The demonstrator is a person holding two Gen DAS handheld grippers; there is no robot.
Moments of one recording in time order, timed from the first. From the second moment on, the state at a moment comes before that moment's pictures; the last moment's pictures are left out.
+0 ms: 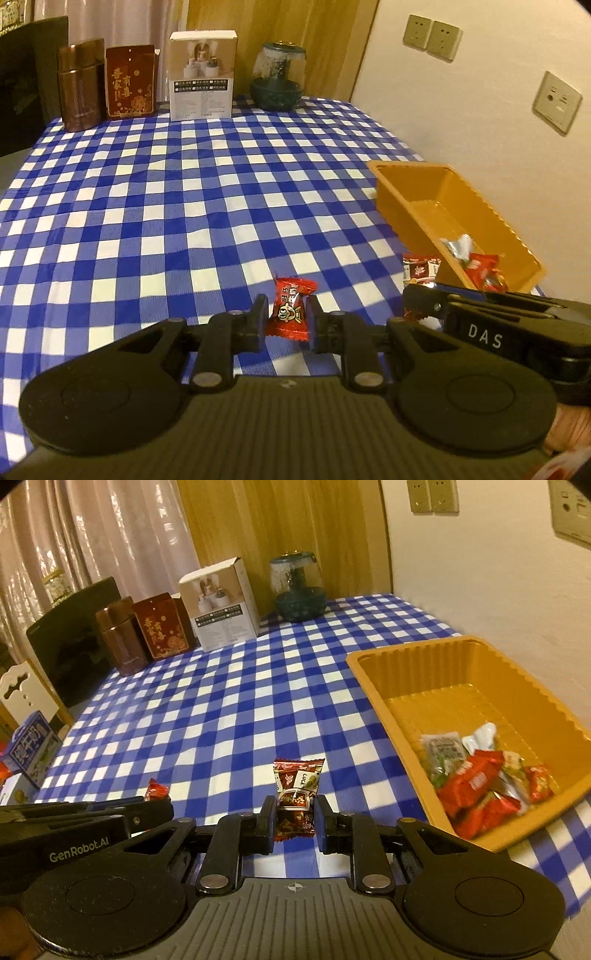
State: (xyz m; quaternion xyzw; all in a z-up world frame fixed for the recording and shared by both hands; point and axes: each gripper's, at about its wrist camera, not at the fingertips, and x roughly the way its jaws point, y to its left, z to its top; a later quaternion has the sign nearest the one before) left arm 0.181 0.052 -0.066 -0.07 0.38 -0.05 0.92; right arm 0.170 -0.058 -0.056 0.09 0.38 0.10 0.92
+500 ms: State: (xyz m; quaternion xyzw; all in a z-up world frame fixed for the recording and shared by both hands) left arm 0.139 0.031 -0.047 -0.06 0.38 -0.05 0.92; right arm 0.130 -0.074 -0.032 0.09 0.36 0.11 0.92
